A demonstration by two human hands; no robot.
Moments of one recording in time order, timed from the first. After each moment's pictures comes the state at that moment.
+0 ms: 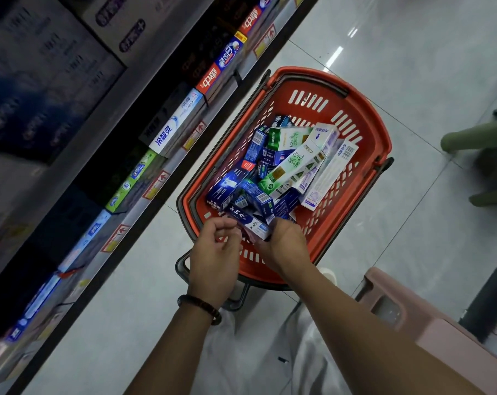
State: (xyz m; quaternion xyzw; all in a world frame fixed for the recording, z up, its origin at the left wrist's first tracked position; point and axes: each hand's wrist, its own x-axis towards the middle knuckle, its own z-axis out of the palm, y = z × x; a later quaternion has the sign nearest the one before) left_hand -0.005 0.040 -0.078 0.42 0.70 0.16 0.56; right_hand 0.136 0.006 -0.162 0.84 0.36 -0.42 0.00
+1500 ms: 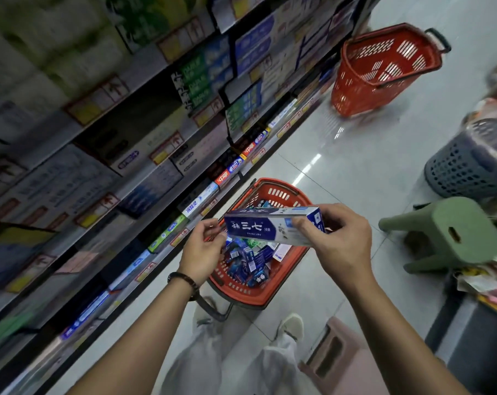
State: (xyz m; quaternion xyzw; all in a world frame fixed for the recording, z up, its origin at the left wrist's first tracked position) left_hand 0.017 0.092 0.172 0.43 0.65 0.23 0.58; right_hand 0.262 0.016 0.269 0.75 0.38 -0.31 -0.44
